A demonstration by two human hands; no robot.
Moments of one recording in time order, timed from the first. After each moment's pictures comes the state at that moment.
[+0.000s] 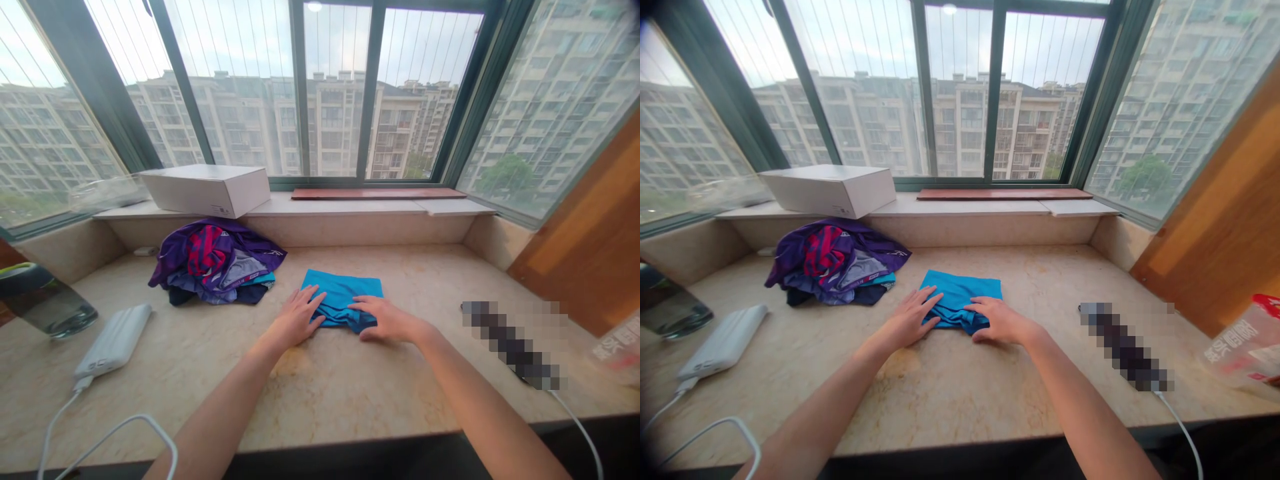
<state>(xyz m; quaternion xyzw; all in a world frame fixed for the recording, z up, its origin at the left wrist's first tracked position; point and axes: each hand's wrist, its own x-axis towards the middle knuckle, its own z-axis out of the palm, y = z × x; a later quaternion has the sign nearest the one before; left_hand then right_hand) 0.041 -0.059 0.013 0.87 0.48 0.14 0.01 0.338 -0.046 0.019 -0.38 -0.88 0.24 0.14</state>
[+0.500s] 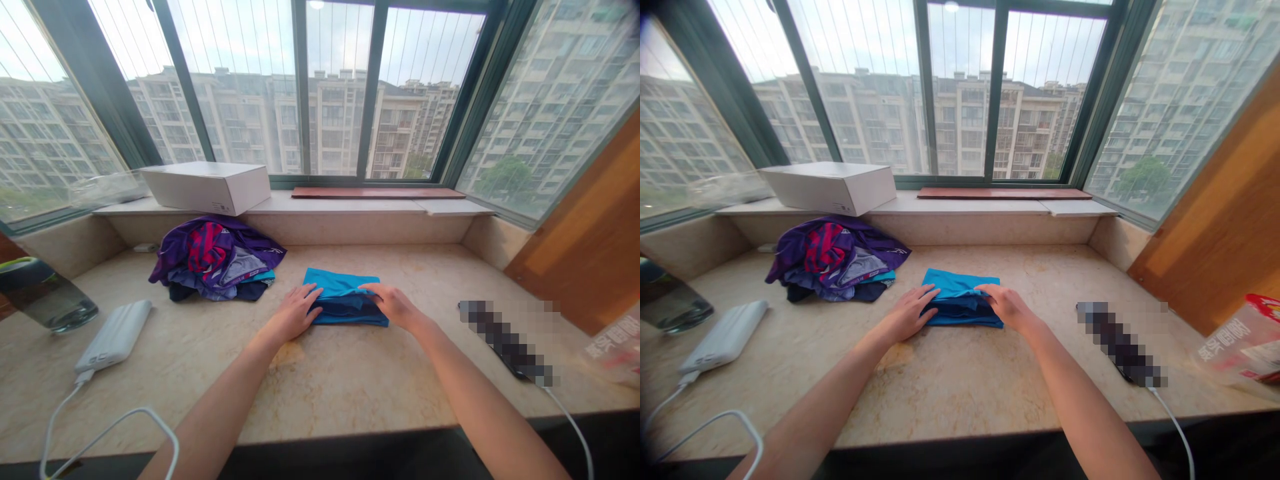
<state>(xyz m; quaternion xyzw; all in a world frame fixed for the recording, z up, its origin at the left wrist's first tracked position) 0.038 -0.053 0.014 0.86 0.49 0.16 0.02 0.352 -0.025 0.009 -0.42 -0.84 0.16 0.29</state>
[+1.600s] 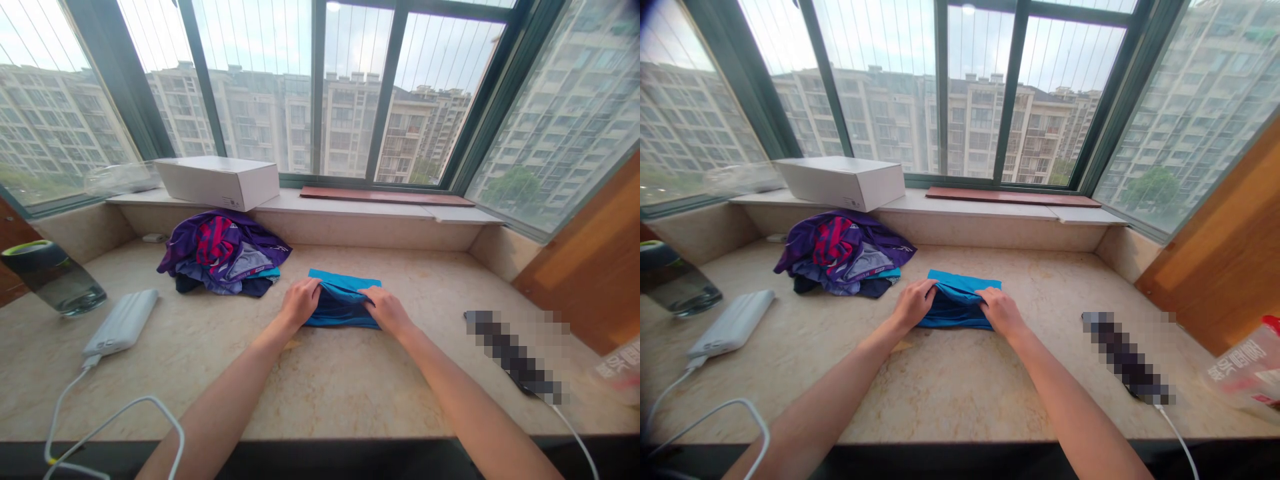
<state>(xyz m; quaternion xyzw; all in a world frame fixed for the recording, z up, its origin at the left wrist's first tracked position) 0.053 -0.038 0.017 0.78 0.54 0.31 -0.03 0.319 -0.034 0.006 -0.48 -0.84 0.07 0.23</state>
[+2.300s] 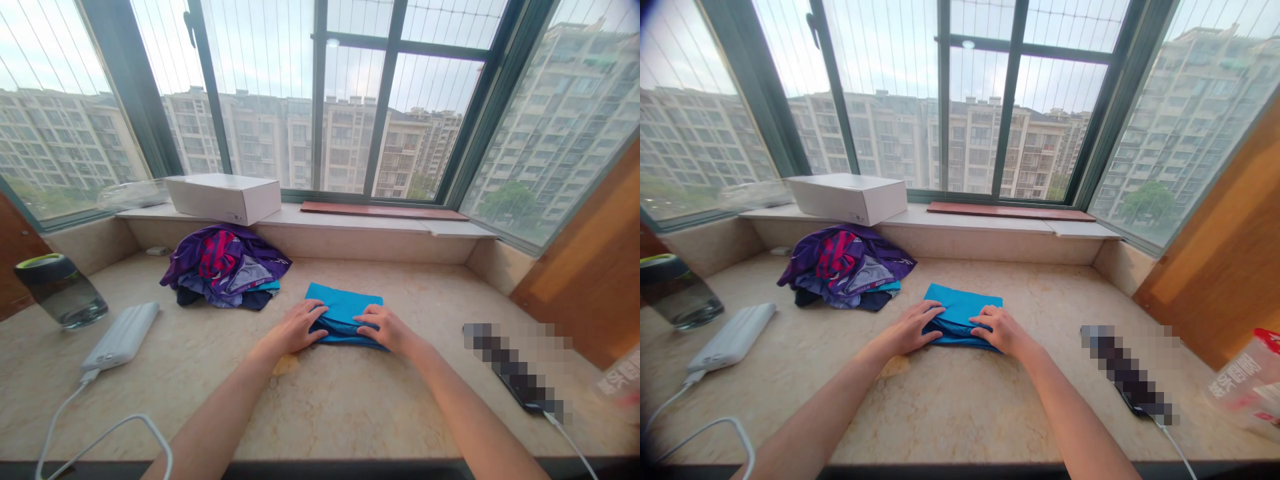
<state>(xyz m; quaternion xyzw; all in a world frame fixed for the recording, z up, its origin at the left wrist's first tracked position) 0.032 -0.063 0.022 0.88 0.43 0.20 0.03 0.335 -0.037 0.009 -0.36 -0.90 0.12 0.22</state>
